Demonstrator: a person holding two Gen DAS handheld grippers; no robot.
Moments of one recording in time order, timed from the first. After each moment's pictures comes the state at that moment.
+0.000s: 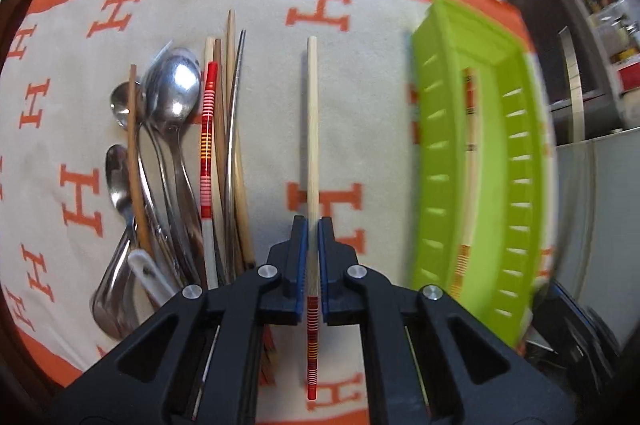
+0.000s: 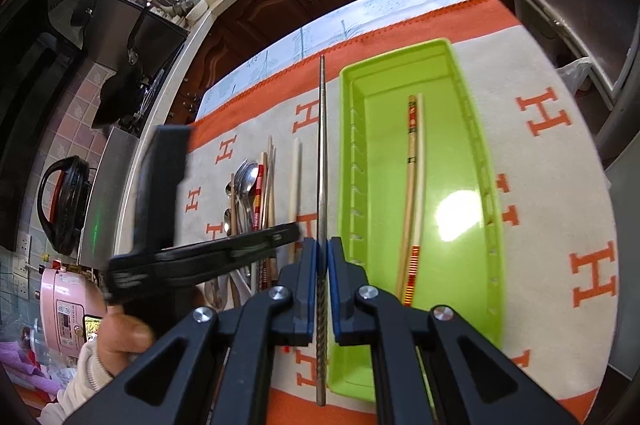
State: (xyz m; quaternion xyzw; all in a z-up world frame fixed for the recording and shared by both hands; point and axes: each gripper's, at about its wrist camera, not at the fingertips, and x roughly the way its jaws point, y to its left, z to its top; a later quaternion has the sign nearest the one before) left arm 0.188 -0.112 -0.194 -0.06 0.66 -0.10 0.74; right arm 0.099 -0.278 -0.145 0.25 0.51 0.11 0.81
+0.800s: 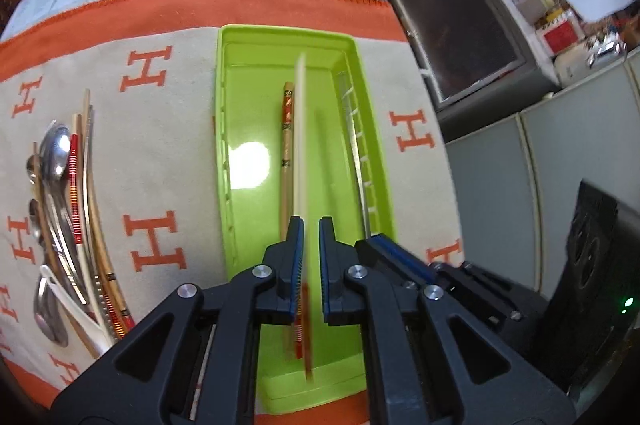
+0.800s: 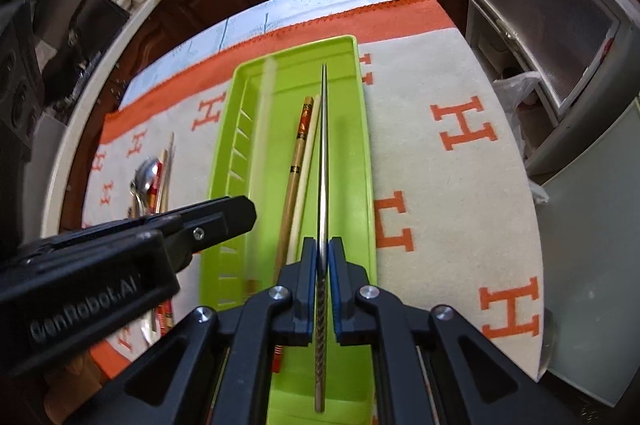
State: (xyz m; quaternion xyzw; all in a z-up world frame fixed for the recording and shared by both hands) left arm 0.174 -0.227 -0.158 -0.03 0.62 -0.21 0.76; right arm 0.114 -0.313 -0.175 0.16 0.55 0.02 0.82
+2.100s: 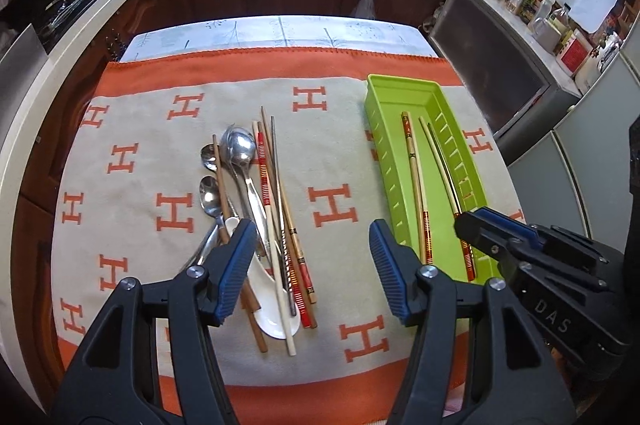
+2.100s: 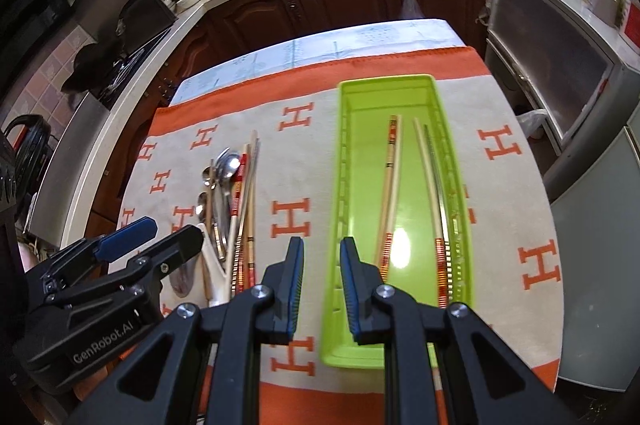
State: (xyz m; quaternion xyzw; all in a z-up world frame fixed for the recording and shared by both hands) left arm 0.087 -0.064 -0.084 0.00 0.51 -0.13 0.85; right arm 0.065 -0.228 -0.108 0.13 0.50 0.04 0.86
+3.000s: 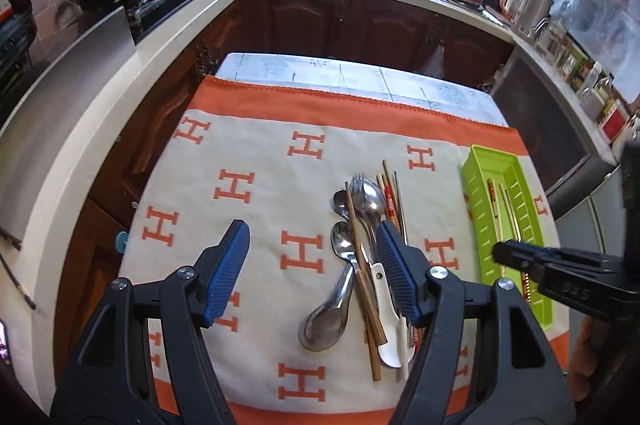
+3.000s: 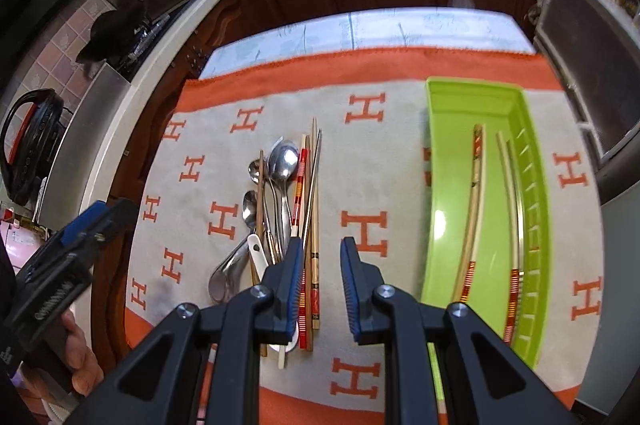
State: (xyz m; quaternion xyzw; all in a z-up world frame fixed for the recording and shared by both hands) left arm 0.110 0.067 -0.064 -0.05 0.45 -0.04 0.89; right arm 0.122 -0.169 -0.117 0.12 0.55 0.10 0.82
